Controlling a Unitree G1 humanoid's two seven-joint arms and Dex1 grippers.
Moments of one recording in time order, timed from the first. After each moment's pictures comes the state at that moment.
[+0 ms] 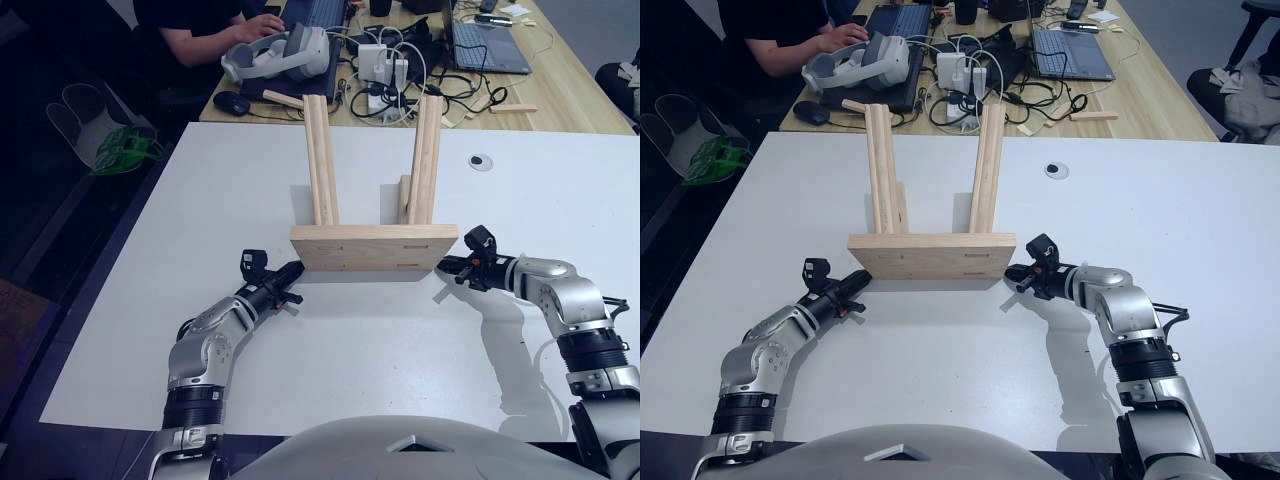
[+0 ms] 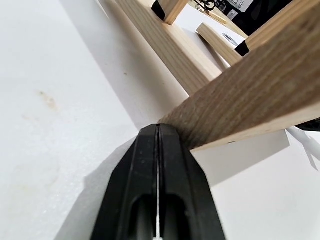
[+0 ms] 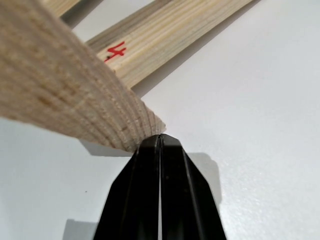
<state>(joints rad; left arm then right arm) 0.04 0.27 0.12 0.06 -0.49 0.51 -0.60 -0.24 -0.52 0.12 0.15 0.27 0.66 0.85</state>
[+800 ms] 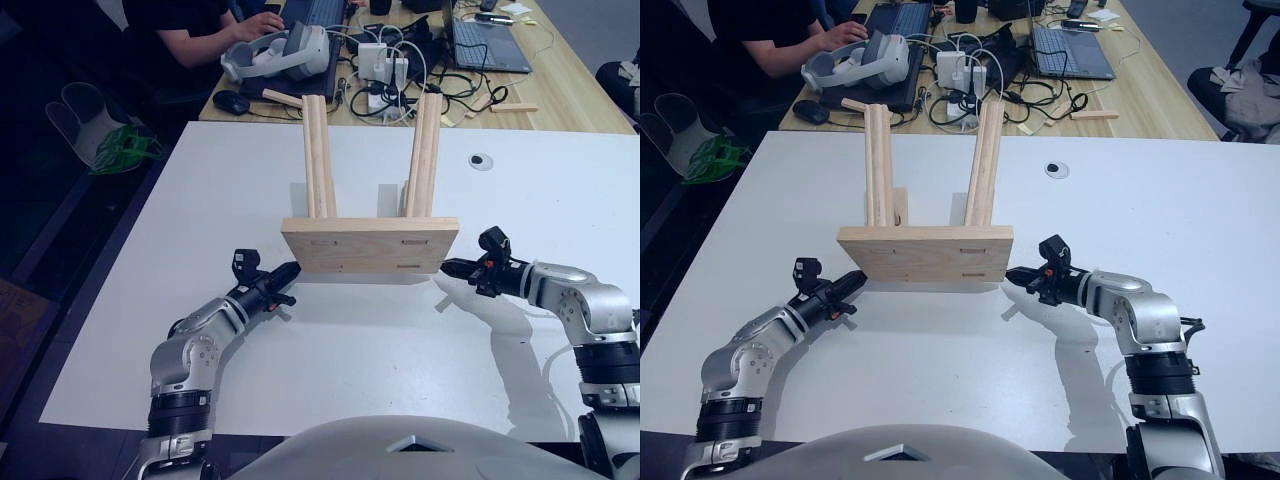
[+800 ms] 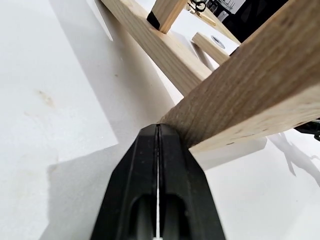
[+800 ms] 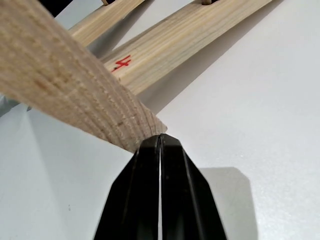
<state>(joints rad) 0.07 0.30 0.16 -0.04 -0.57 0.64 -0.62 -0.16 -0.53 0.01 0.00 0.42 0.85 0.90</state>
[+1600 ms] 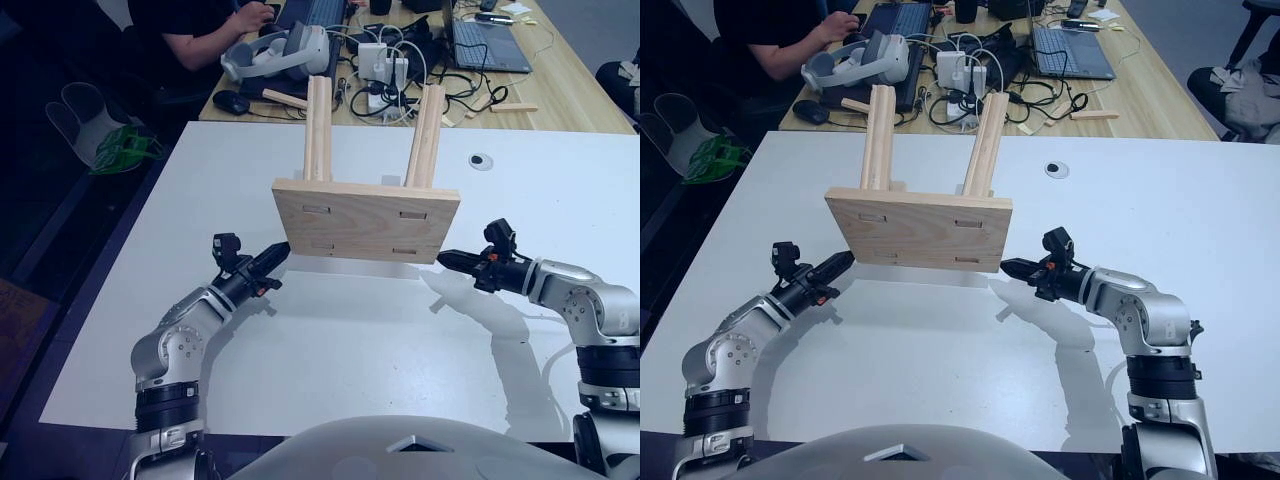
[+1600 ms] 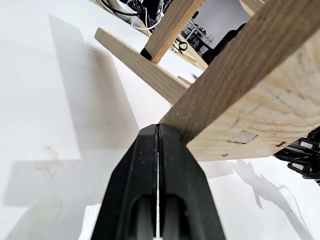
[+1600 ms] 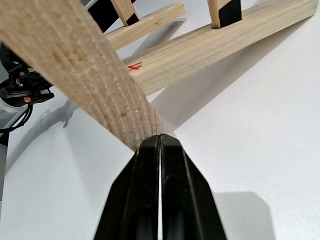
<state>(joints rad) 0.03 0.32 0.25 -0.06 -0.72 0.68 -0.65 -0.16 -0.48 -0.07 -0.07 0.53 0.92 0.88</state>
